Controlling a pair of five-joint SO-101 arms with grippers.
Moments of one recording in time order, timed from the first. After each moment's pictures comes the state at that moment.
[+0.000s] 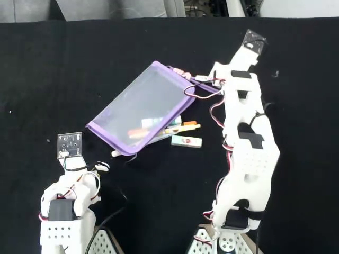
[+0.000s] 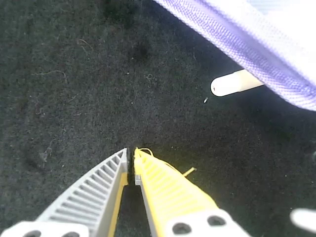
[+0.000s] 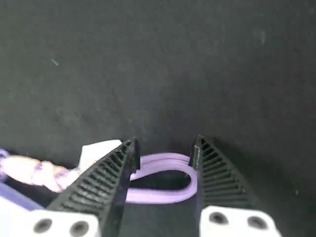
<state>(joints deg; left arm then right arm) -7.0 -104.4 96.2 74.2 4.4 6.0 35.6 -9.1 37.7 -21.4</state>
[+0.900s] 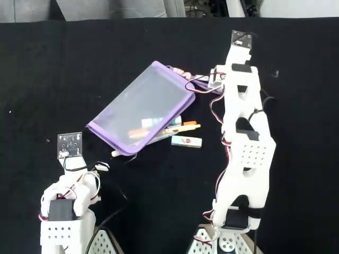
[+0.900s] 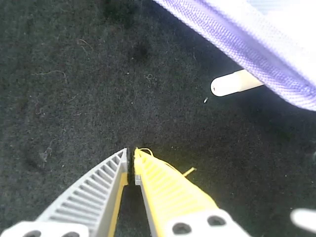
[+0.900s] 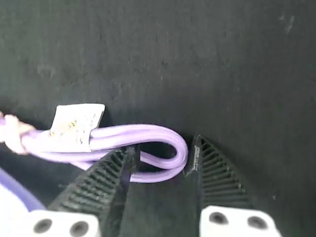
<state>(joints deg) -7.0 -104.4 96.2 74.2 4.4 6.2 43.5 -22.6 52.2 -6.3</state>
